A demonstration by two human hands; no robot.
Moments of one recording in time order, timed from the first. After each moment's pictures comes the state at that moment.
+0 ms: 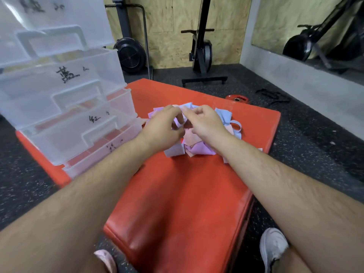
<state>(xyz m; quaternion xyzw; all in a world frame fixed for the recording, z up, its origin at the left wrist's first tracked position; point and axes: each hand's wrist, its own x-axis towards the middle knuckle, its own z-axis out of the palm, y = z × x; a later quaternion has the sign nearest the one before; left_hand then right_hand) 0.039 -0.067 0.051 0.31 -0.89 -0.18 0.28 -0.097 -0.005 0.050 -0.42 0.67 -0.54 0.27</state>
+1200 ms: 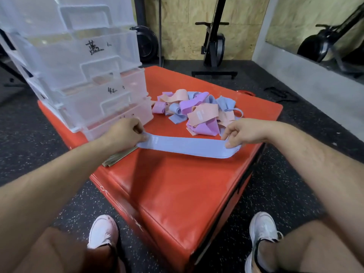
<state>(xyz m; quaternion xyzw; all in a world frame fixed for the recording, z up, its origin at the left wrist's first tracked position) 0.156 -0.031 0.020 0.51 -0.82 -0.18 0.17 -0.191 0.088 0.041 -0.61 0.72 -0.08 0.32</state>
